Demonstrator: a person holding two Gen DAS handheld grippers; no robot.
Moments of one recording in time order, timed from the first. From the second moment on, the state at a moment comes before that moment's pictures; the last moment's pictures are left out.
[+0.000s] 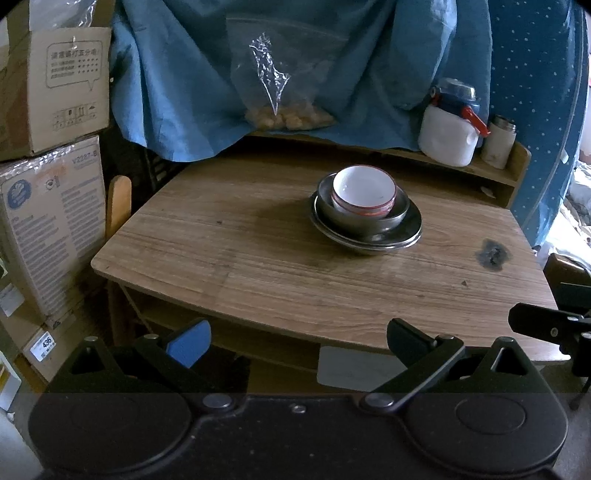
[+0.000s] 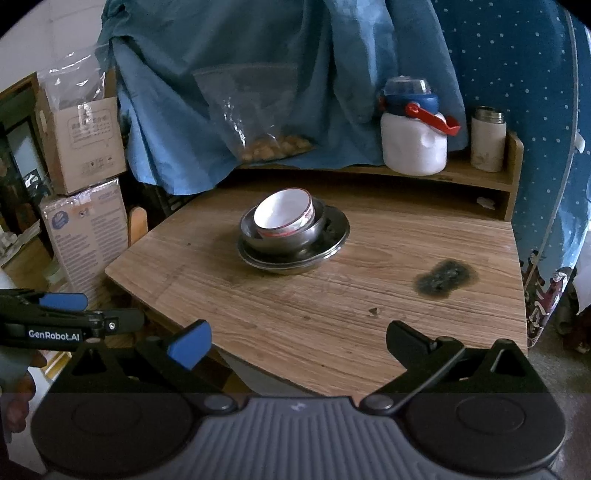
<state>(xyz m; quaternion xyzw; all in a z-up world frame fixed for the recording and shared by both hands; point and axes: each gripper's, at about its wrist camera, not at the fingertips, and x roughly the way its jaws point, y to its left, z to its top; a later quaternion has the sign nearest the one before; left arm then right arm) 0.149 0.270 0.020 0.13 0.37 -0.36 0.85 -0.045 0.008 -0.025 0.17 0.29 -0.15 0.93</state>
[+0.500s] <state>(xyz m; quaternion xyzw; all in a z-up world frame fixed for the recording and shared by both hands) 0.149 0.269 0.018 0.13 0.37 -0.36 0.84 -0.045 0.010 -0.025 0.18 0.29 -0.15 0.93</state>
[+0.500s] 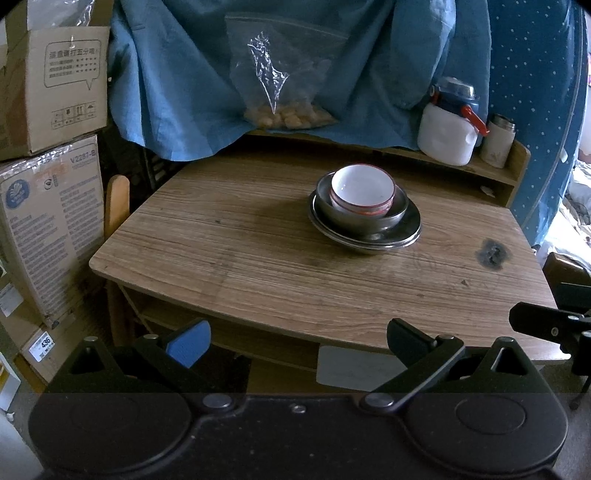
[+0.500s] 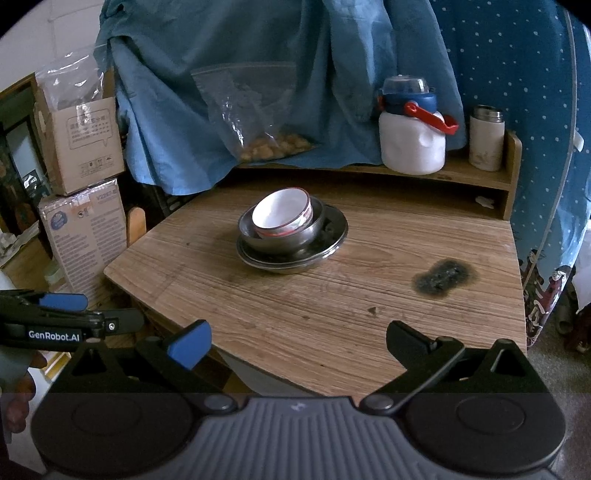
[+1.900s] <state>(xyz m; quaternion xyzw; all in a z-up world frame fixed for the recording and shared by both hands) 0.149 0.268 0.015 0.13 0.37 -0.36 0.84 -0.046 0.009 -0.026 0.18 0.29 -0.16 0.93</state>
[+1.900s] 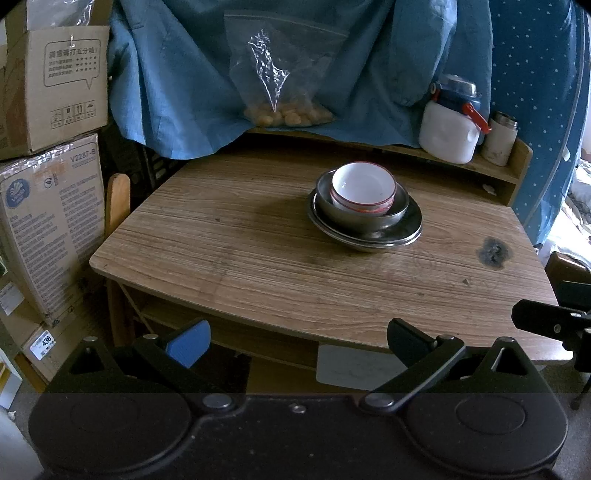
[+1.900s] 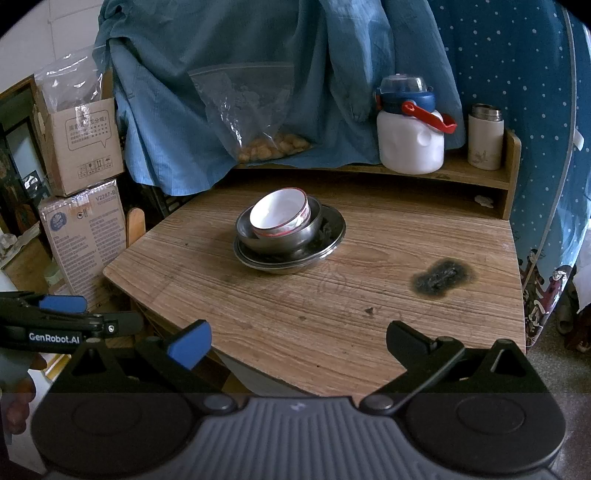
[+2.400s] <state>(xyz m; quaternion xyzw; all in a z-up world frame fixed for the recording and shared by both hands) 0.149 0.266 0.014 0.14 0.37 -0.36 0.84 -0.047 0.005 -0.027 0.18 0.29 -0.16 0.93</state>
